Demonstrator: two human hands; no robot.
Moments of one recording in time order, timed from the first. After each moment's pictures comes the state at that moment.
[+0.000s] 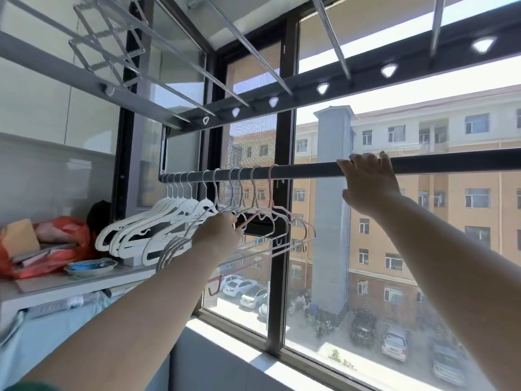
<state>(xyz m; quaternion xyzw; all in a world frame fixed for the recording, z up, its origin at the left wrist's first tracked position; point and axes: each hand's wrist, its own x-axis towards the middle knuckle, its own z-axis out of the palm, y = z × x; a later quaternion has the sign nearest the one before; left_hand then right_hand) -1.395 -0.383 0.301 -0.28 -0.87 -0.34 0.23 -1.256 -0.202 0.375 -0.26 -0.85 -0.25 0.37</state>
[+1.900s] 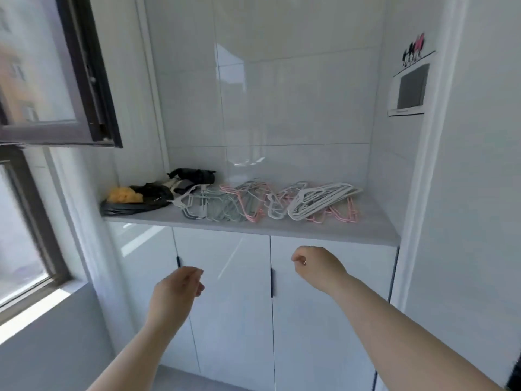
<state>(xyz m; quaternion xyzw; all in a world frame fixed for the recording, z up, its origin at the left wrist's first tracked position) -0.369 -0.149 0.050 -0.79 -0.35 -0.33 -0.39 -0.186 -0.311 0.067 -0.89 -0.37 0.03 0.25</state>
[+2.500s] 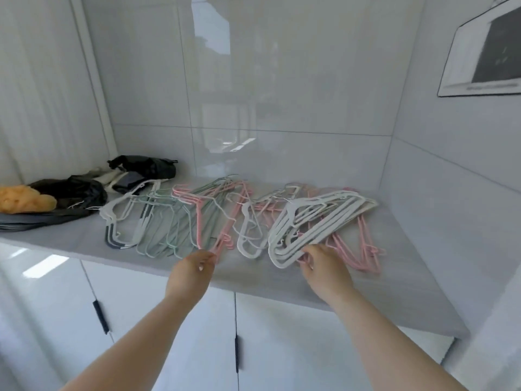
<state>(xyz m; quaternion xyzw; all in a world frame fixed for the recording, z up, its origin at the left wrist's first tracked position) -0.056 -0.022 0.026 -0.82 -0.36 -0.27 -0.34 0.085 -0.202 0.031 -0.91 -0.35 -0.07 0.23</state>
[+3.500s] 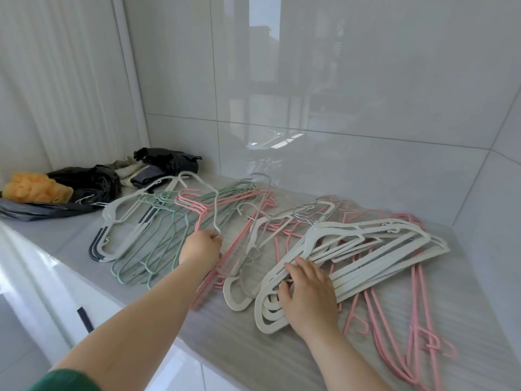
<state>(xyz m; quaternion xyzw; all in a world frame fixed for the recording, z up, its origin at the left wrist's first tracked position) 0.091 0.050 0.044 -0.77 -0.48 -0.24 -0.35 0.184 -0.118 0.000 -0.87 -0.43 -0.04 0.23</state>
